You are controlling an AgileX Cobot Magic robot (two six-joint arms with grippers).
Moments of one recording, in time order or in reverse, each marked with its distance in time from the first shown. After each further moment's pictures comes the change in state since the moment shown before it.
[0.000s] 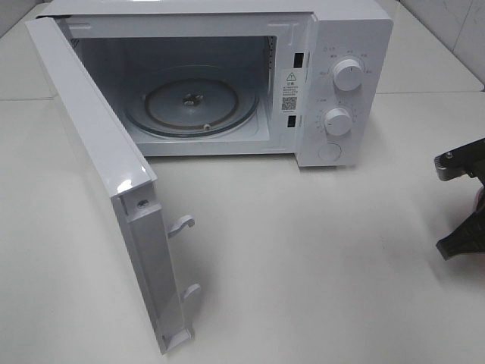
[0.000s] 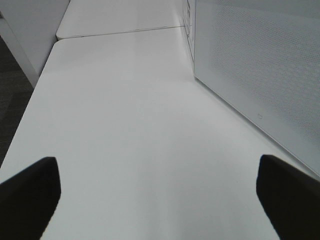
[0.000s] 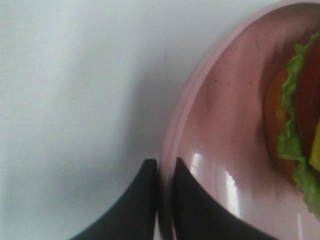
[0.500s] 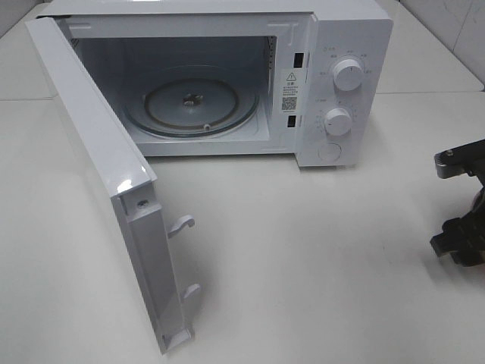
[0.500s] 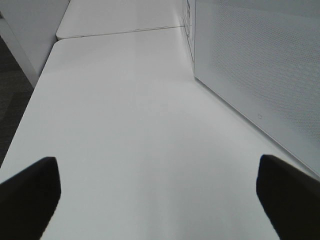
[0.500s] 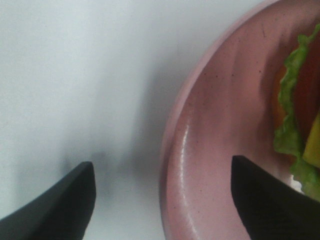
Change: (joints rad) left arm 0.000 0.000 0.000 0.000 0.000 0.000; right arm 0.000 -0.004 -0.014 0.167 0.003 -0.091
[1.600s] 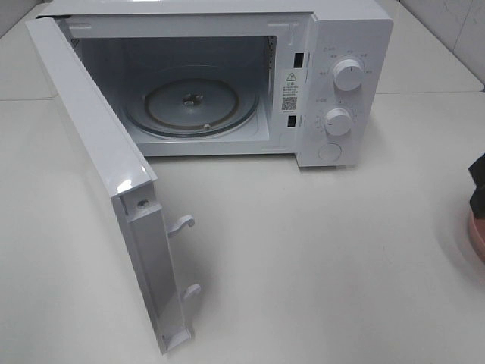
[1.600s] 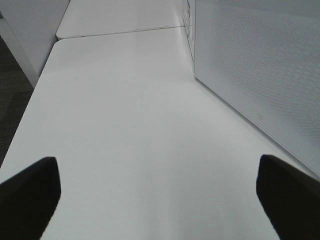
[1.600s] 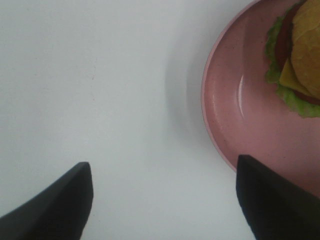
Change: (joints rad) left arm 0.000 0.000 0.000 0.000 0.000 0.000; right arm -0.001 -0.466 -0.179 0.697 0.512 -0.529
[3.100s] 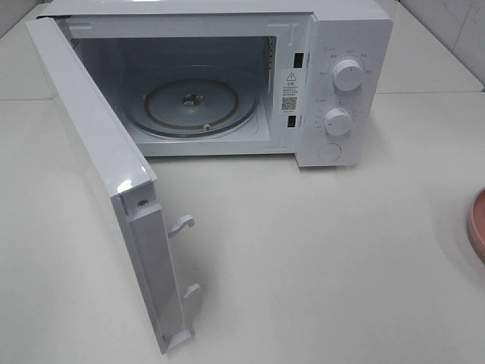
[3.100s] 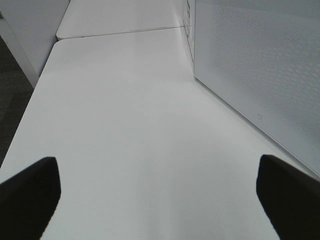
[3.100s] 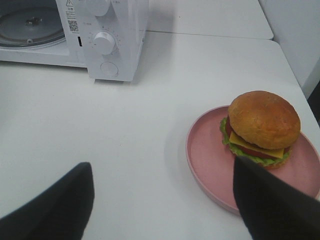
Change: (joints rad) left arm 0.000 0.000 0.000 0.000 0.000 0.000; right arm 0.000 -1.194 0.265 0.044 0.152 -0.131
